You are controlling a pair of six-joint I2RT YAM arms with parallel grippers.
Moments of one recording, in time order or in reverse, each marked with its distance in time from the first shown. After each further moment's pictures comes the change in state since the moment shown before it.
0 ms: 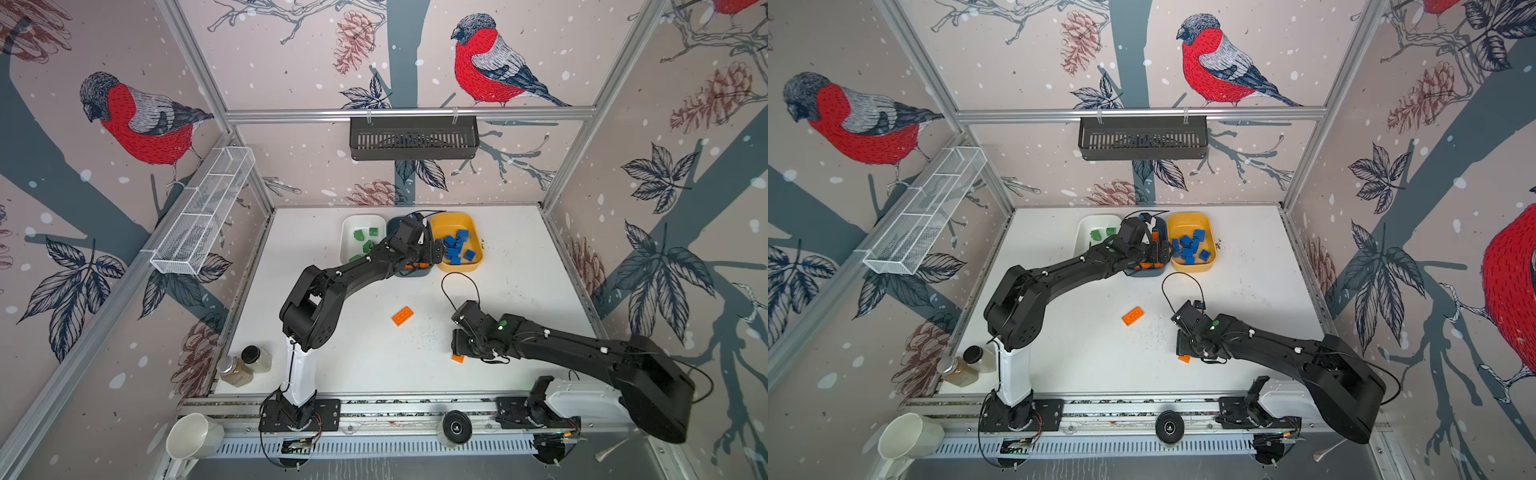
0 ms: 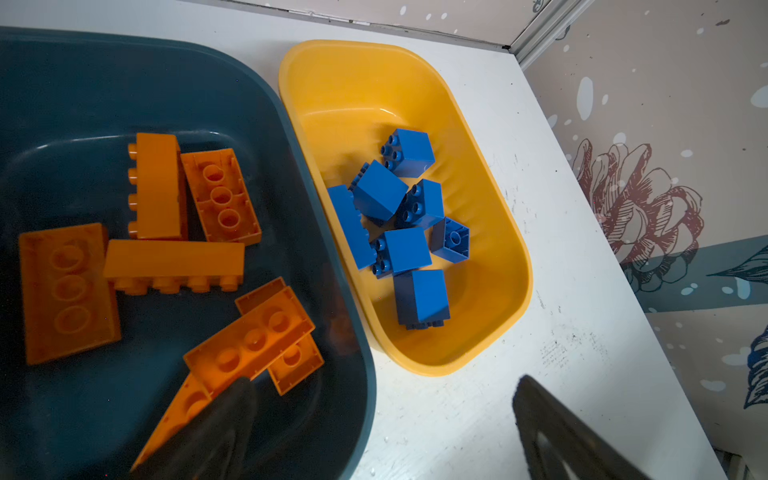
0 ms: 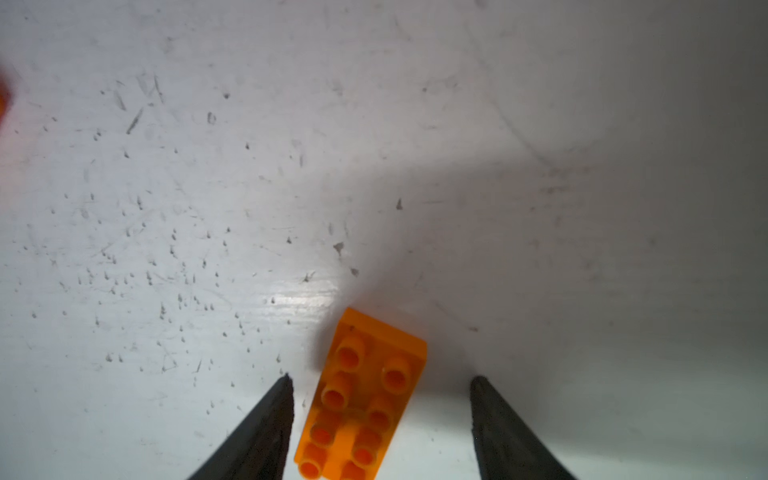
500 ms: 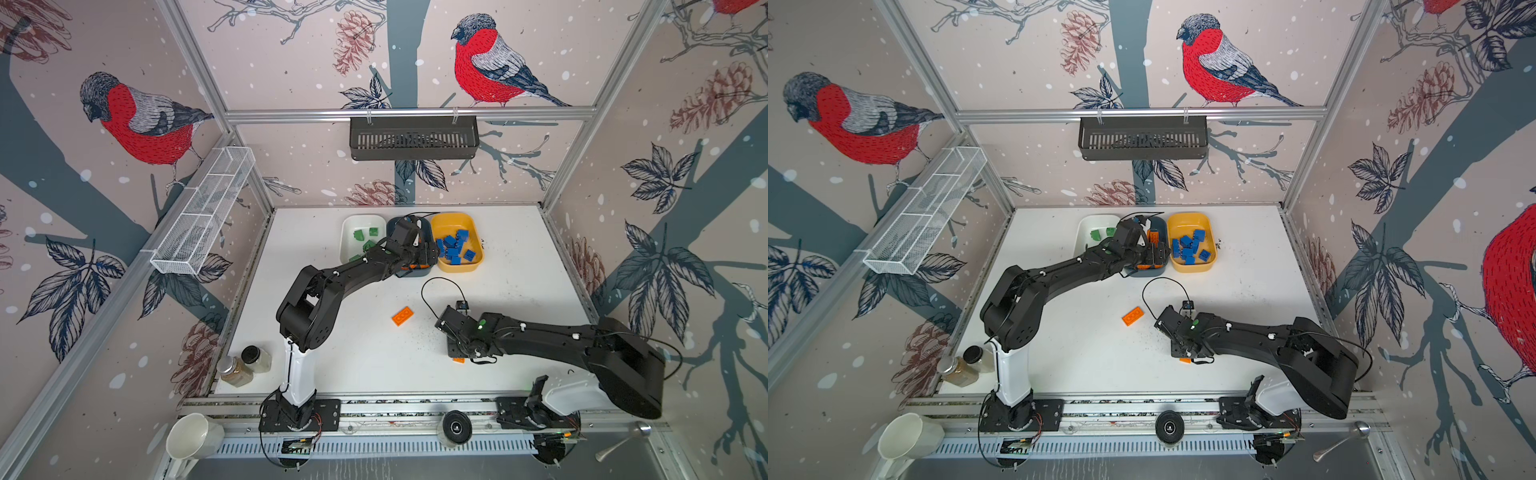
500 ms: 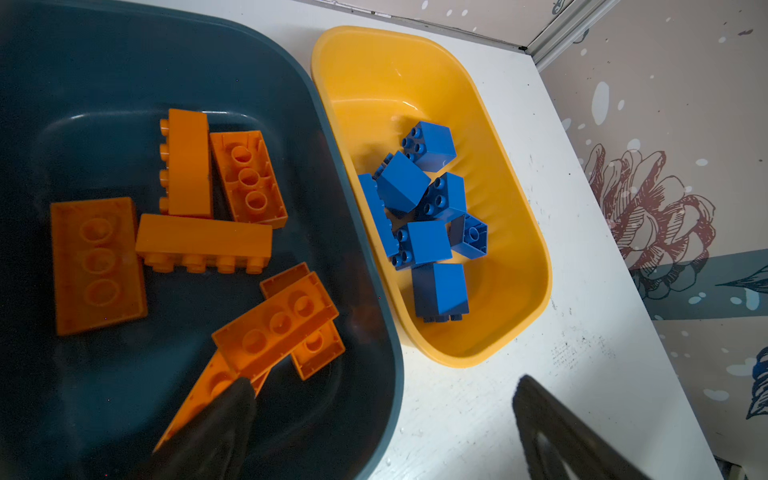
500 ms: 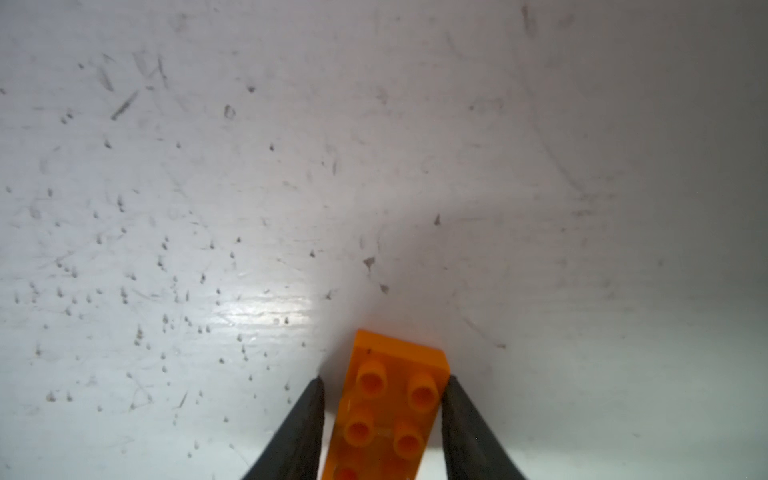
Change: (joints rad) left arm 0.023 -0.023 -0.061 0.025 0.004 -0.022; right arm 0.084 0.147 0.091 -0.027 0.116 0.001
